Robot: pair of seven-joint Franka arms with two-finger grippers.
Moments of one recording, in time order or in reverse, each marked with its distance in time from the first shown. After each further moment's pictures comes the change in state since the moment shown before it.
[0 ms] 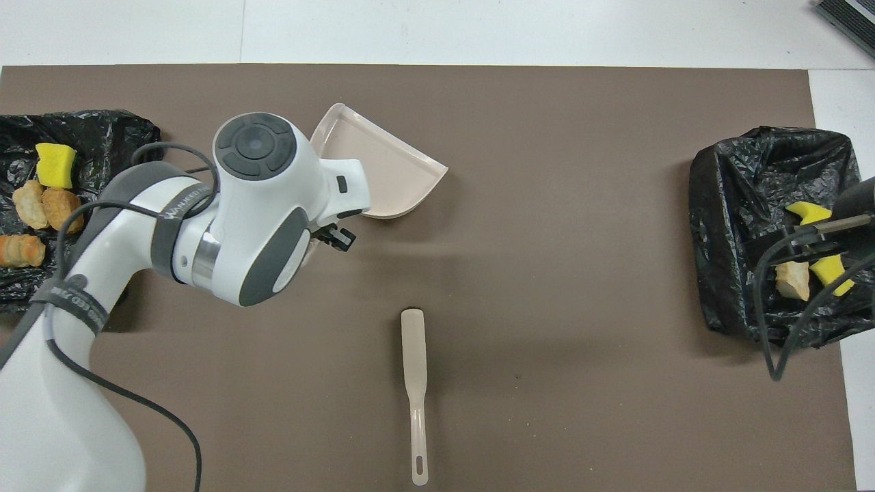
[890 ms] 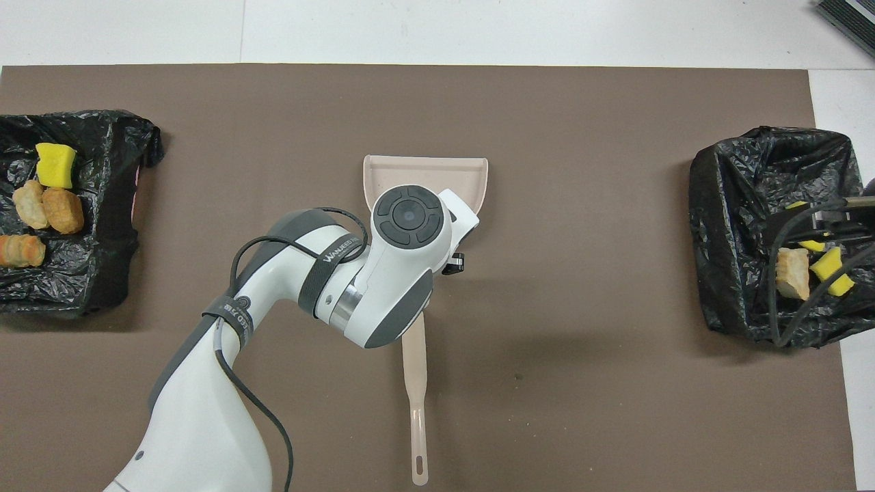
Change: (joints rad) left arm -0.205 0.120 0.003 0.029 -0.079 0.119 -0.640; right arm -0.085 0.000 0.038 -0.008 0.021 0.088 0.133
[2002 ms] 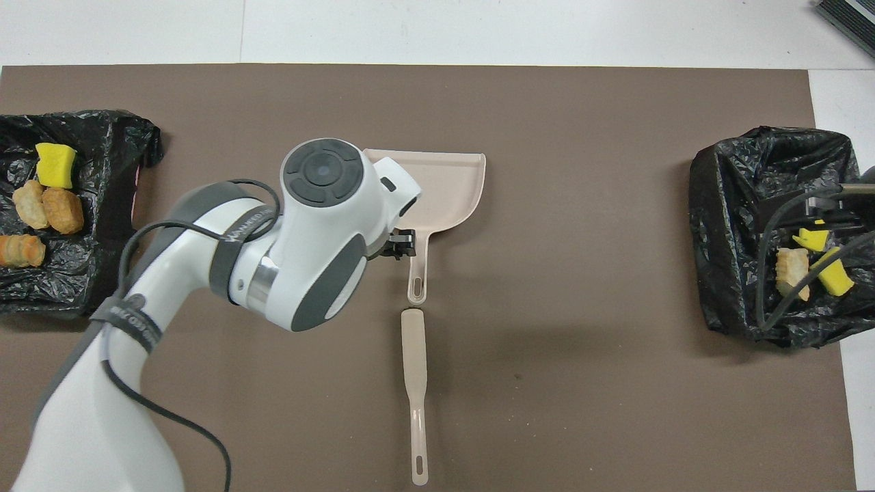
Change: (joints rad) left arm 0.114 -0.153 0.037 -0.028 -0.007 -0.152 0.110; right arm 0.000 0.000 0.000 -0.008 0.029 0.038 0.044
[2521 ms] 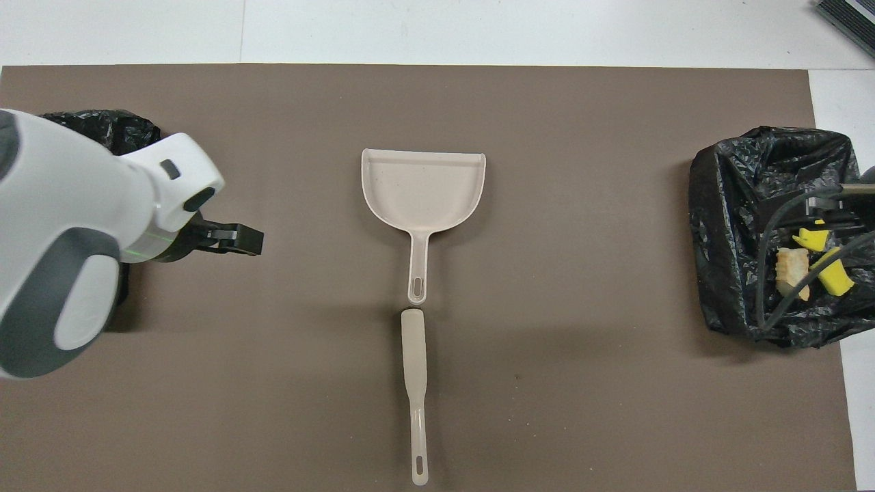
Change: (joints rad) left arm 0.270 -0.325 0.005 -0.133 0.002 -0.126 0.355; right arm 0.000 0.000 0.000 0.000 0.000 0.000 0.000
